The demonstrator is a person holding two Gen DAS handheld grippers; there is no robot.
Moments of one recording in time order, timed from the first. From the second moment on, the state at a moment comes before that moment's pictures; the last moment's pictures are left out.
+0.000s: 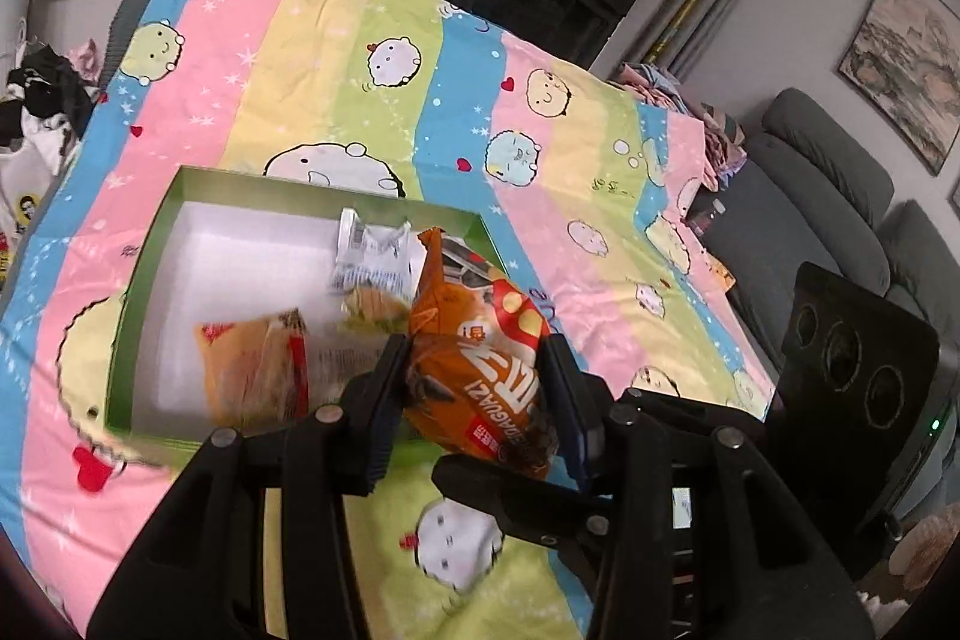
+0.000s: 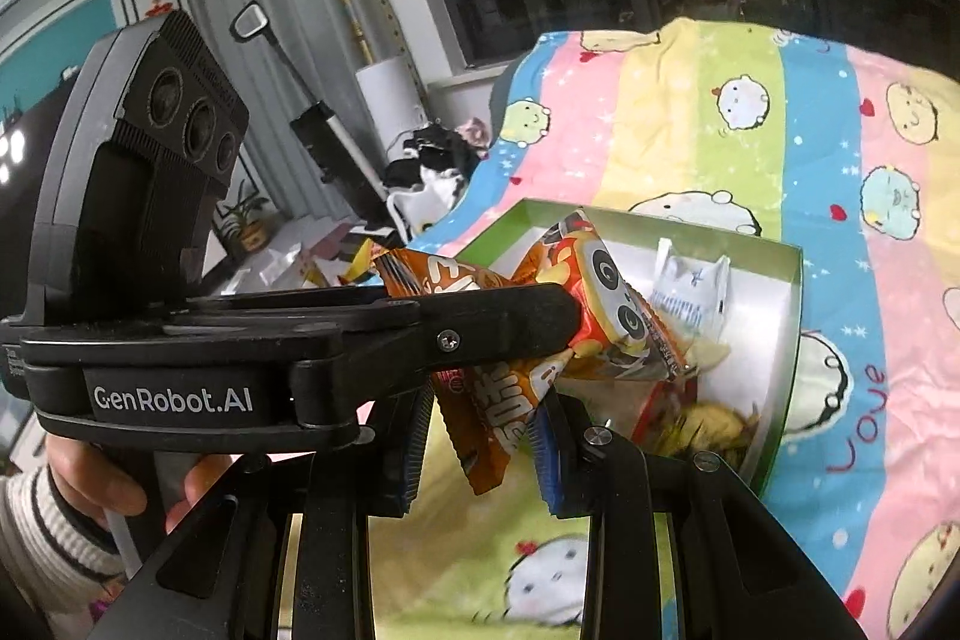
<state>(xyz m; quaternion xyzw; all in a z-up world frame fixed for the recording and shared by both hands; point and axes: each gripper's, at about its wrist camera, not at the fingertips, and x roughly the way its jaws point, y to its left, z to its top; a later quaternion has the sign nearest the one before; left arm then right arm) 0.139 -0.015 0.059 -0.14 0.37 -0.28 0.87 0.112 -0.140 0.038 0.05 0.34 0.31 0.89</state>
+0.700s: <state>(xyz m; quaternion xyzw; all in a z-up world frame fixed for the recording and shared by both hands) 0.204 -0.013 0.003 -0.17 0.43 -0.24 0.85 0.188 -0.134 -0.015 0.06 0.42 0.31 0.85</state>
